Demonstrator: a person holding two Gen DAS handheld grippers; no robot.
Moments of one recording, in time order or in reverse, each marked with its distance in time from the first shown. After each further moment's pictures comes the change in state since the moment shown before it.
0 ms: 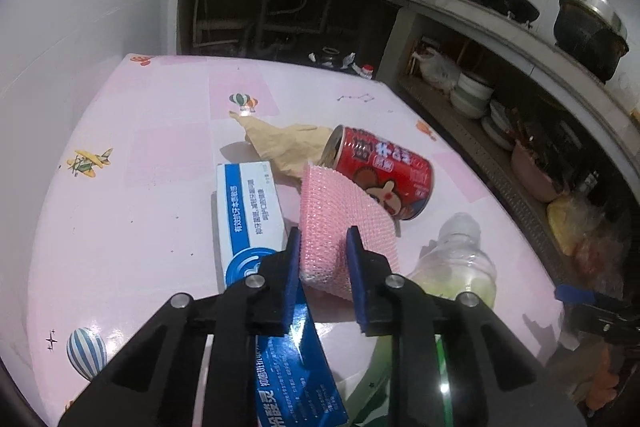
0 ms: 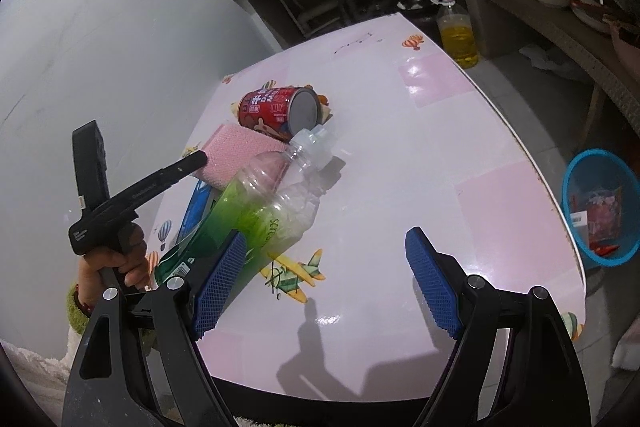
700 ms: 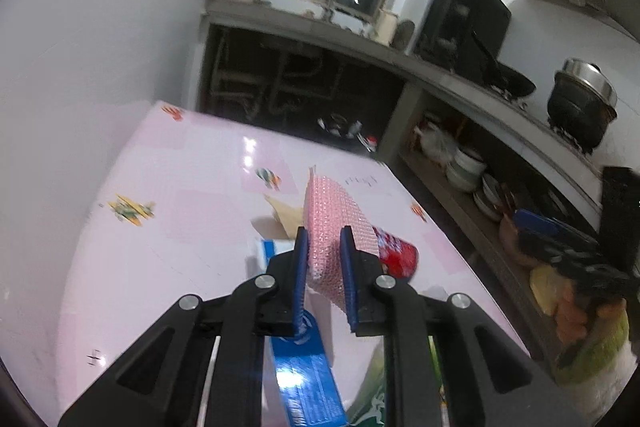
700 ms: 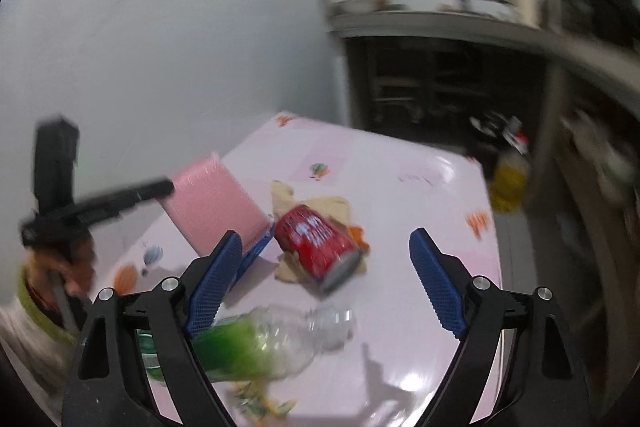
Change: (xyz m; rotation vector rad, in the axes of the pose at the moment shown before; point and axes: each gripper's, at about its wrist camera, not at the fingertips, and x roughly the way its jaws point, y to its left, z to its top) left arm -0.073 0.025 0.024 -0.092 -0.238 0.003; right arm 0.030 0.072 0.115 -0.560 -0.140 0.048
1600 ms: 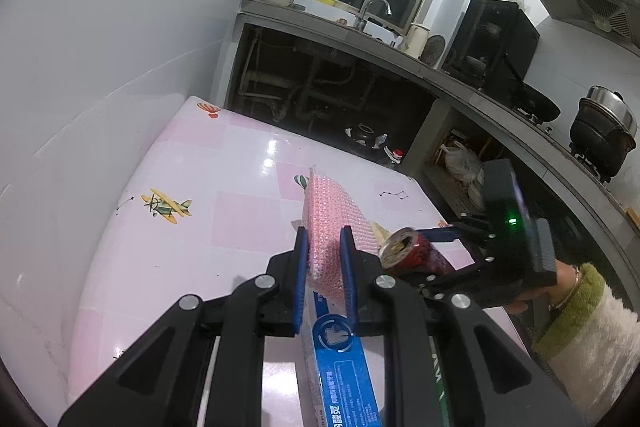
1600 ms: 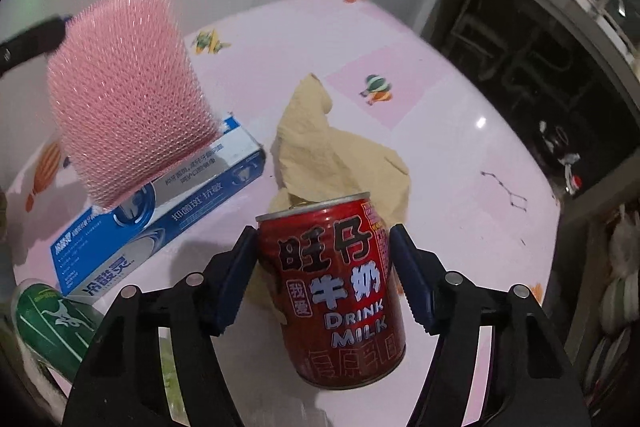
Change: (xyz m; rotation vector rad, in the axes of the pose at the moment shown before) left arm -0.008 0.027 0.000 -0.085 -0.014 0.064; right arm 0.152 0.027 0.004 -0.400 0.398 0.028
